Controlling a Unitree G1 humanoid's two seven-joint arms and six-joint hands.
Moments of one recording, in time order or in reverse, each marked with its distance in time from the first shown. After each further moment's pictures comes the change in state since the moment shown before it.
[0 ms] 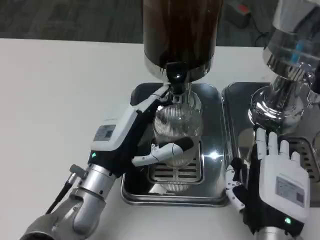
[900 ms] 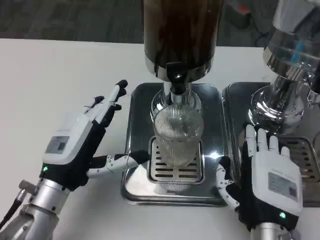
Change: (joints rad) left arm 0.189 0.224 0.075 -0.214 -0.012 -0.005 -0.008; right arm -0.030 -0.049 0.016 0.000 0.001 -0.032 0.057
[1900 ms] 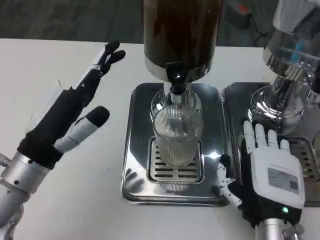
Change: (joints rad) left arm 0.055 0.003 0.174 -0.240 -0.974 -0.151 -1.019; right arm -0.021 -0.055 0.000 -0.001 -0.025 -0.016 0.034
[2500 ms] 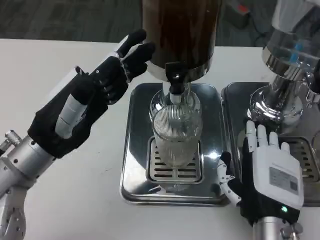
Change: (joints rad) left arm -0.033 -0.110 0.179 -0.191 -0.275 0.403 -0.521; right arm 0.000 0.059 -0.033 0.007 0.026 0.002 -0.001
